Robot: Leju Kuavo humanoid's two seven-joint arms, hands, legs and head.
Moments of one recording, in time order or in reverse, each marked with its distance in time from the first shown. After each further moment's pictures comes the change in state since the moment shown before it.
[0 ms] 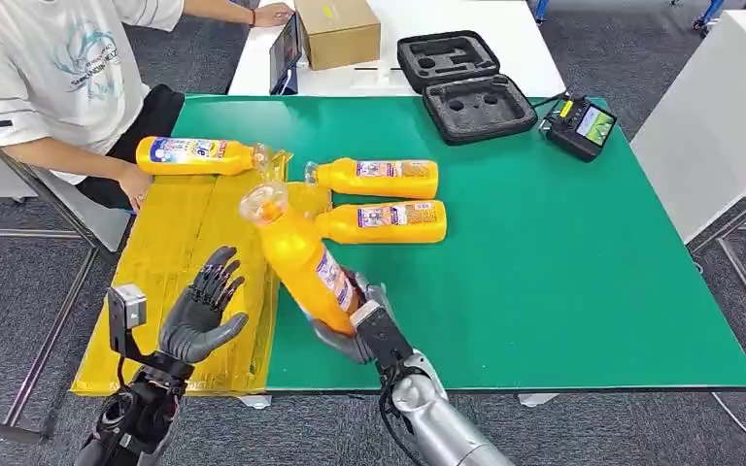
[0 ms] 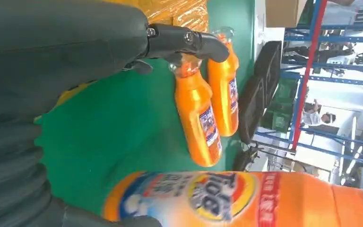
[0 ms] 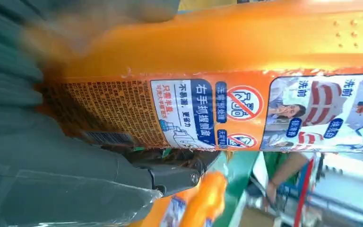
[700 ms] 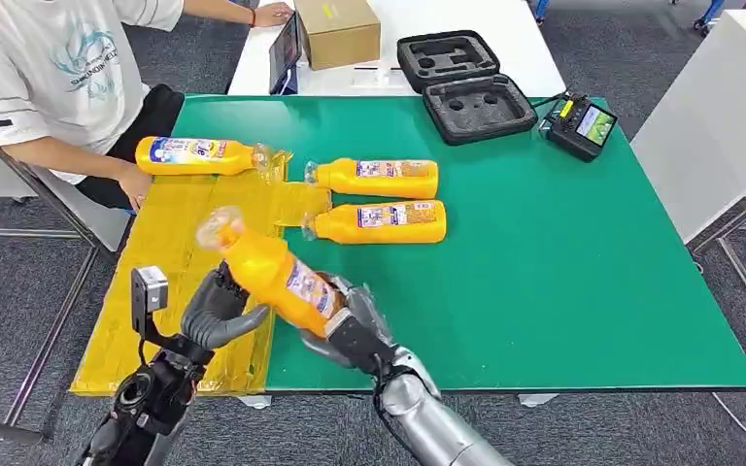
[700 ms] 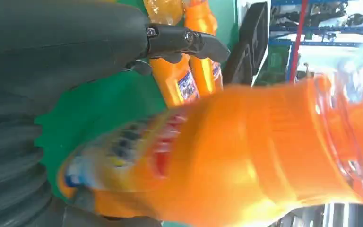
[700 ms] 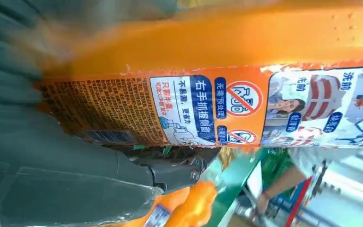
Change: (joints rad) left arm -0.084 -0.020 -0.088 0.018 0.019 -0.039 0.020; right arm -0.017 0.024 0.036 0.023 0.151 -0.023 0.052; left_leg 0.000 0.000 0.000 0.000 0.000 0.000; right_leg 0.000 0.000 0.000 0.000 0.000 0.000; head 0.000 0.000
